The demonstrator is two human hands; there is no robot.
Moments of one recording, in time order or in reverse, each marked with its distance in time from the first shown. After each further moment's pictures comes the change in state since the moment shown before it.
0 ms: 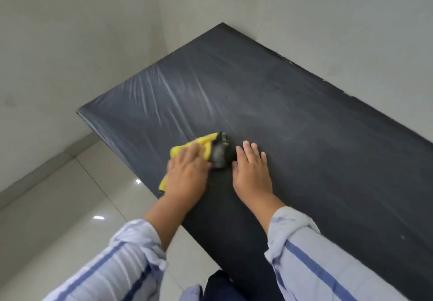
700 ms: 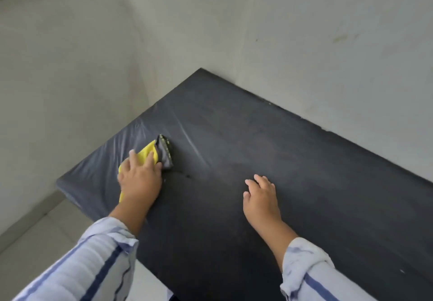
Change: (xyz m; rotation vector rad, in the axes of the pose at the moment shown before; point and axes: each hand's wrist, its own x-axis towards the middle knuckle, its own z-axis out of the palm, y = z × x) left_hand 0.143 -0.099 -0.022 0.067 -0.069 -0.310; right_hand 0.055 0.011 -0.031 0.066 0.008 0.305
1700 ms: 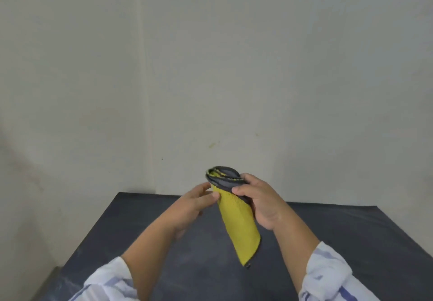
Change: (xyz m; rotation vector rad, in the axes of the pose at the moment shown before) left_hand -0.040 0.226 -0.196 -1.025 -1.016 0.814; right_hand -0.054 -0.054 -0.264 1.358 0.243 -0.012
